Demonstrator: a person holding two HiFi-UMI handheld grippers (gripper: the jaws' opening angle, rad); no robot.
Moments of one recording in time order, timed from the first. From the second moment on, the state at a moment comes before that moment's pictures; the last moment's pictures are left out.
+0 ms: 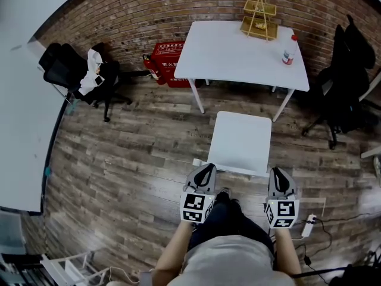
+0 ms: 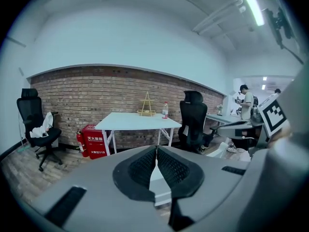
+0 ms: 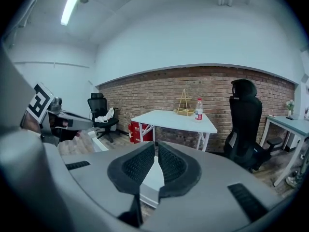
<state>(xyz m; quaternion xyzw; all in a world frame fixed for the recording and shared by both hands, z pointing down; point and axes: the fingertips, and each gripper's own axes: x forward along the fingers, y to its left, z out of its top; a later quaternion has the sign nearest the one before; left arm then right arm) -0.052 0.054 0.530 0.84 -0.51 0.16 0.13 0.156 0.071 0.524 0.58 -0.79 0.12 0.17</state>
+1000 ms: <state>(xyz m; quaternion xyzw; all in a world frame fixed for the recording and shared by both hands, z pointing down) -0.111 0.046 0.561 0.85 -0.47 0.21 0.13 0.178 0.065 0.561 0.55 -0.80 0.14 0.19</state>
